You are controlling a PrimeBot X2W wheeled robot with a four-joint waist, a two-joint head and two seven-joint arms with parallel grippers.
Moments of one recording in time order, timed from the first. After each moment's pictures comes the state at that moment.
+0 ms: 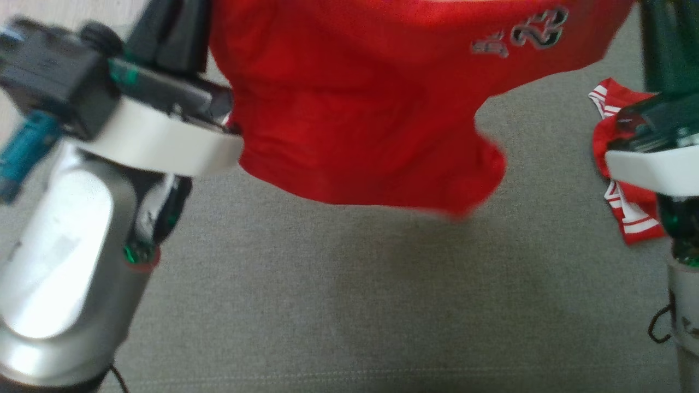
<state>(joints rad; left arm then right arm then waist) -0.65 0.32 -0.42 -0.23 -0.32 0.14 -0.01 -0.47 -0.26 0.10 -0.31 0.15 0.13 0.11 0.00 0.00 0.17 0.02</state>
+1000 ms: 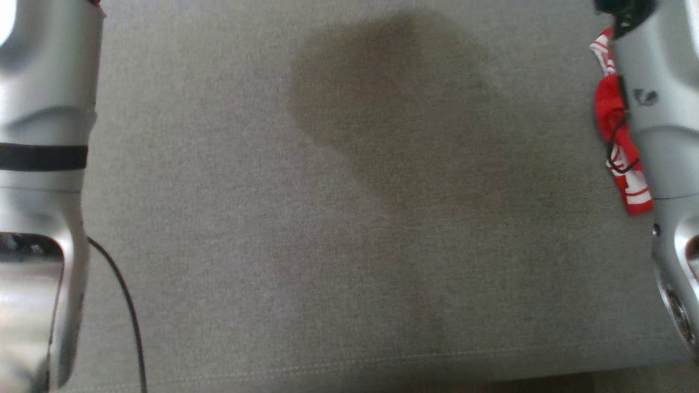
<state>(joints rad) -1.31 0.18 -0.35 0.67 -0.34 -0.04 -0.26 -1.22 -0.17 0.35 0.58 0.31 0.13 -0.19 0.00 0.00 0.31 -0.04</state>
